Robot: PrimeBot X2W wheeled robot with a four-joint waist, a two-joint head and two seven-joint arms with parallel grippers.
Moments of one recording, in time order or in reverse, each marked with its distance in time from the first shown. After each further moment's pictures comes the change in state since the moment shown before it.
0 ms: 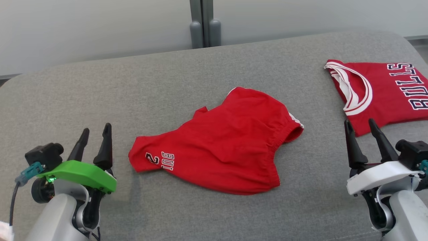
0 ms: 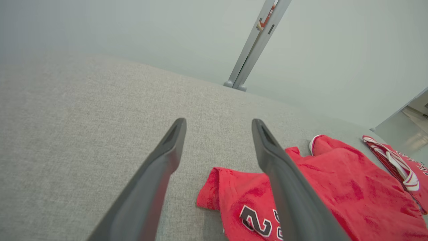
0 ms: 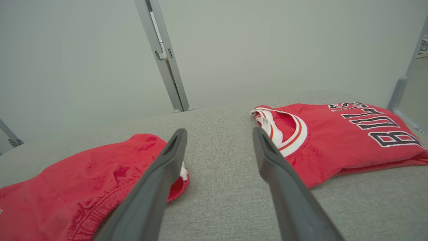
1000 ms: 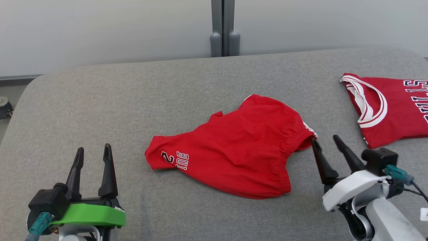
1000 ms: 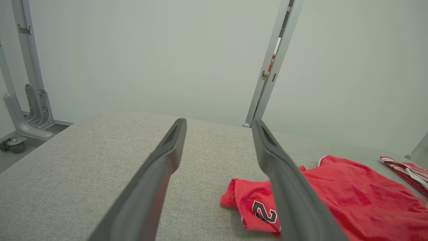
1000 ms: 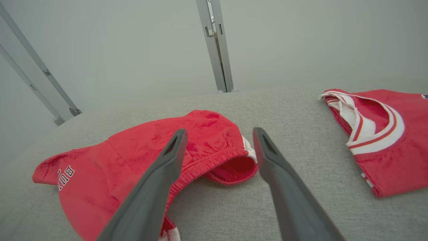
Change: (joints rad) left arm 0.333 -0.198 0.319 -0.384 0.478 -0.016 -0.060; right arm 0.005 -0.002 0.165 0.020 0.056 0.000 0.033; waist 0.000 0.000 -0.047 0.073
